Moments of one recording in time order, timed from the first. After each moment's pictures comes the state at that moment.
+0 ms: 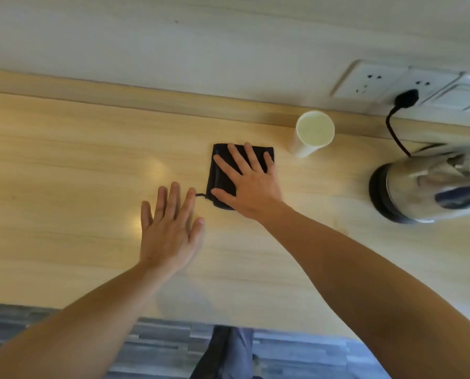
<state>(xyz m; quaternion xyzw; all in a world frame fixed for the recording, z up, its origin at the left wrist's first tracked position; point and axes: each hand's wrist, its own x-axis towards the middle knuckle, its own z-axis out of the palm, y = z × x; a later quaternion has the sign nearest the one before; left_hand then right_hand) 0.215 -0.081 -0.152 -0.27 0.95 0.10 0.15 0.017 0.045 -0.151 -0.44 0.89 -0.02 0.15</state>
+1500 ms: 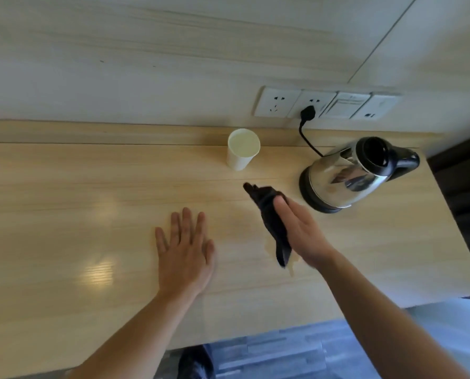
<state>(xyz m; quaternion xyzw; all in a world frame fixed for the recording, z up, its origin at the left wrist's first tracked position) 0.171 0.027 -0.159 -0.19 0.96 0.15 0.12 0.048 0.221 -0.027 -0.07 0.79 -0.55 0.27</state>
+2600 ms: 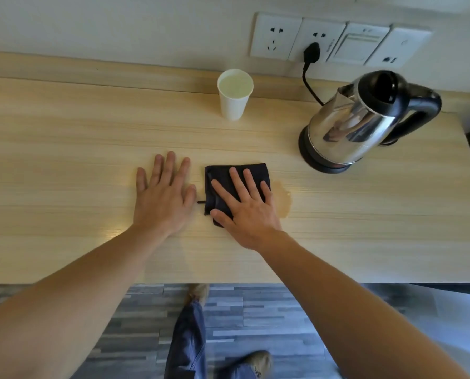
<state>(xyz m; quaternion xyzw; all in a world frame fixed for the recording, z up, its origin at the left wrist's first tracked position) 0.170 0.035 -0.161 -0.22 0.97 0.09 0.09 0.094 0.236 -0.152 -0.37 0.91 -0.03 0.20</state>
